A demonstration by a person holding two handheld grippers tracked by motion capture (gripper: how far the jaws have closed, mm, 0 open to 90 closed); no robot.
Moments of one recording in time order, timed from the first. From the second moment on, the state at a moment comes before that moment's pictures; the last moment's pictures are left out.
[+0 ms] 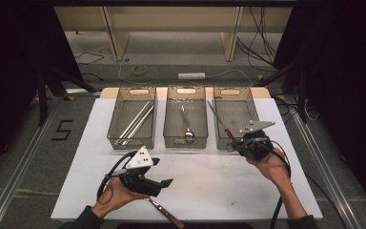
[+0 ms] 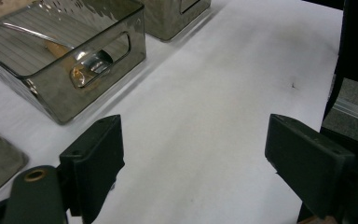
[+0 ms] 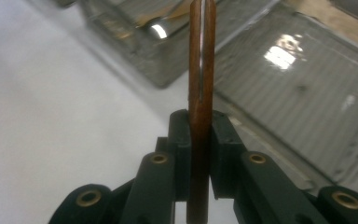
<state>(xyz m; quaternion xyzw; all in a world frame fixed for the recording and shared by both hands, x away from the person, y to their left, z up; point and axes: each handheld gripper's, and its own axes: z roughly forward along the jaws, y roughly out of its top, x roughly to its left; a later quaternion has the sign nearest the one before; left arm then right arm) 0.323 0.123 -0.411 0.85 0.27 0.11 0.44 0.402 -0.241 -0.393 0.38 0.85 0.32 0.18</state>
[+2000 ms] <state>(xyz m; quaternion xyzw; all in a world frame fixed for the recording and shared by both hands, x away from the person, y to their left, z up) 0.318 0.128 -0.424 0.86 0.26 0.12 0.42 0.504 -0.239 -0.414 0.56 0.77 0.28 0.11</state>
